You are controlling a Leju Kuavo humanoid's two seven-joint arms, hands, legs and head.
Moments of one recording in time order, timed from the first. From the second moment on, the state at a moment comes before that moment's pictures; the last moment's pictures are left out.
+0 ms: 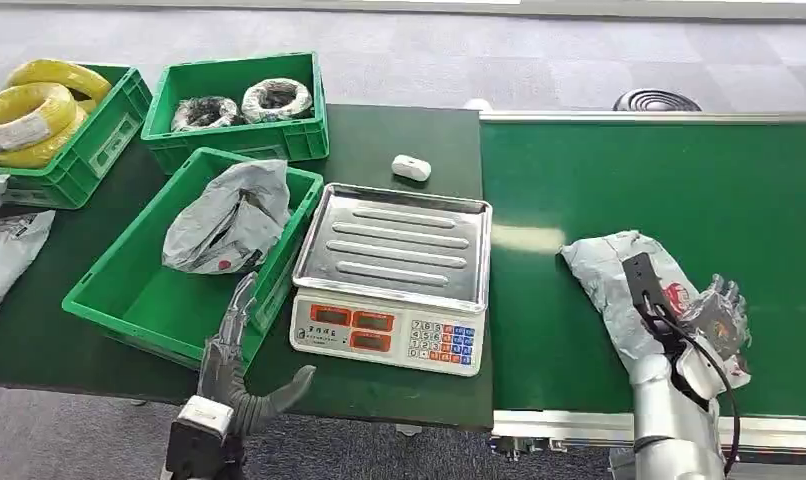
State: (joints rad) left arm 0.12 -0.18 -0.27 -1.67 -0.27 0.23 -0.54; right arm -0.48 -0.03 -0.47 -0.76 1.46 -0.36 0.21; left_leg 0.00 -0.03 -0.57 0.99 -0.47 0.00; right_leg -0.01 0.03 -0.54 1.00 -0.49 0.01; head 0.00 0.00
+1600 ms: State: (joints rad) left arm 0.08 -0.19 -0.26 -1.65 -0.29 0.23 -0.51; right arm -0.44 0.00 -0.46 -0.88 1.19 -0.23 0.17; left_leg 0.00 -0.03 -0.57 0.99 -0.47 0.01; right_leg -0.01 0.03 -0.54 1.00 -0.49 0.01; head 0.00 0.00
